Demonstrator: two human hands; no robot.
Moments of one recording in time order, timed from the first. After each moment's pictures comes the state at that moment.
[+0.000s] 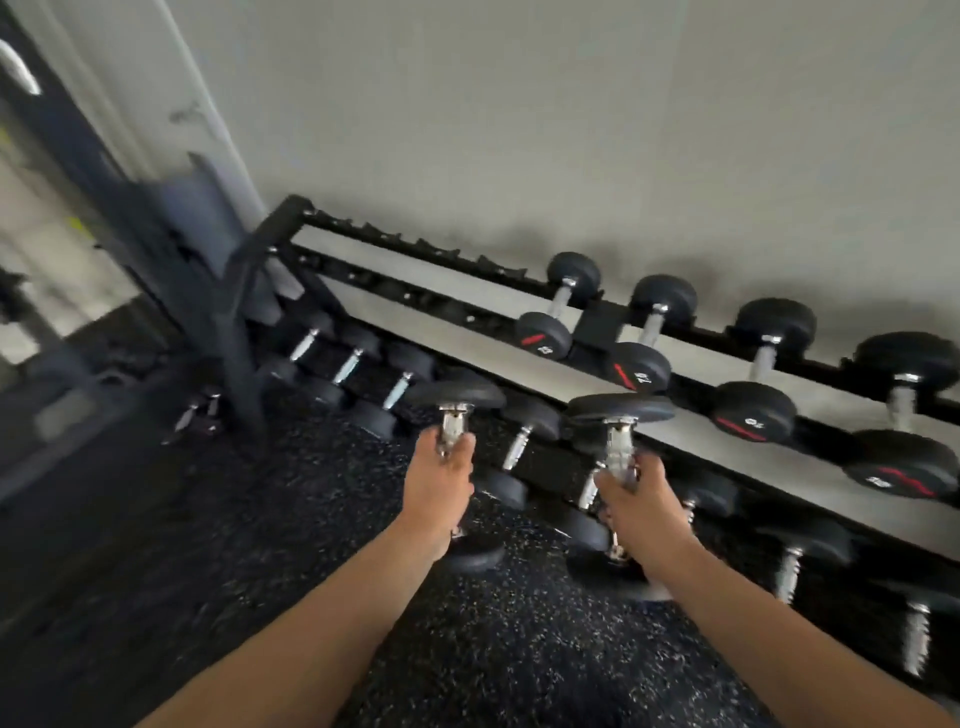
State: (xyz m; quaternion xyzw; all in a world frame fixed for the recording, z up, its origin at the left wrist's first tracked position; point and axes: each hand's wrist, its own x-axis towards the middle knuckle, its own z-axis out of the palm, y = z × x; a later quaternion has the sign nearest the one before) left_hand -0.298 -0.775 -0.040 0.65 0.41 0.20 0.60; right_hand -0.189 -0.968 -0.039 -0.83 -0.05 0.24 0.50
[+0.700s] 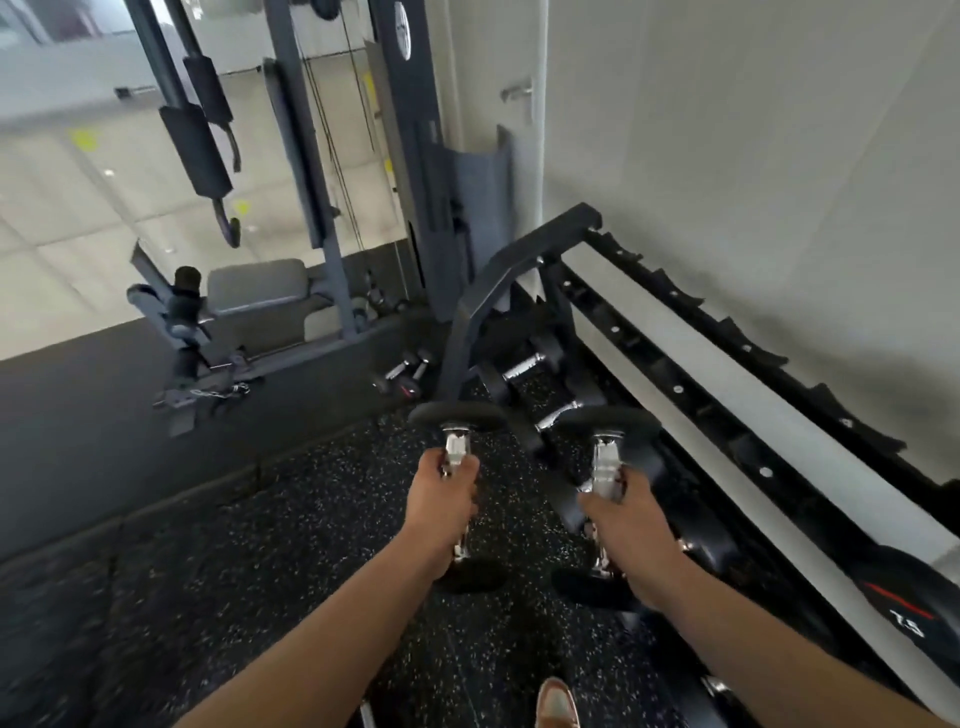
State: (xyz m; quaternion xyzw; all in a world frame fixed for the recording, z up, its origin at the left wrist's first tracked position) left_hand -0.337 -0.418 -0.043 0.46 0.62 0.34 0.54; right_hand -0.155 -0.508 -0.047 -0.73 -0.27 0.44 0.45
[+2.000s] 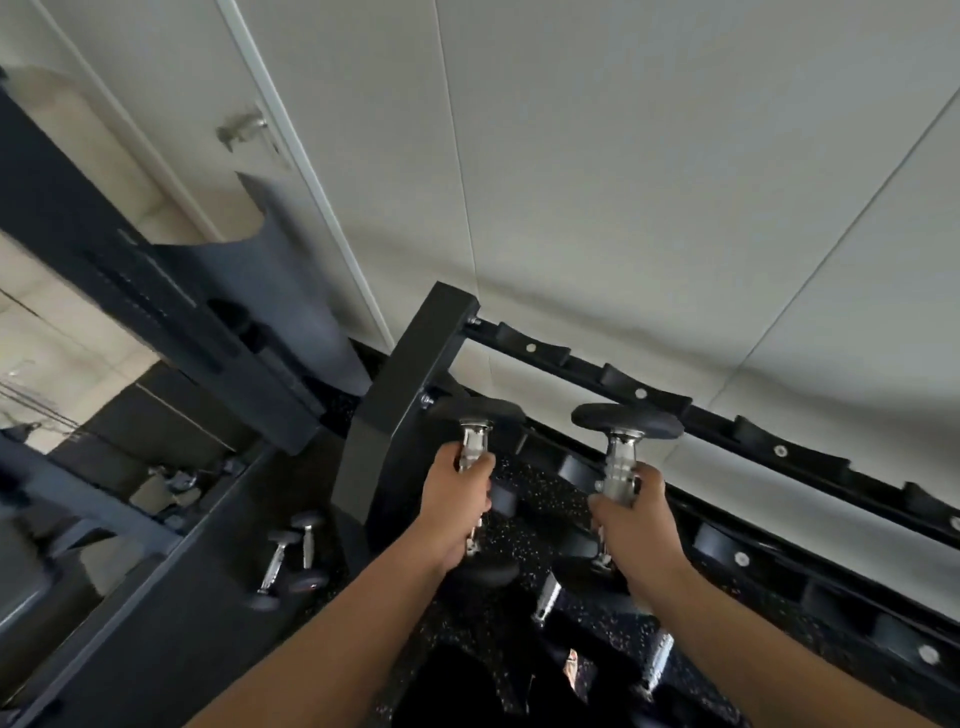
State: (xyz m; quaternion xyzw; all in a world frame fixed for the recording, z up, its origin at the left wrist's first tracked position) left_hand -0.028 0.126 -0.083 0.60 0.48 0.10 0.63; right_hand 0.058 -0.052 -0.092 -0.78 0.03 0.30 0.55
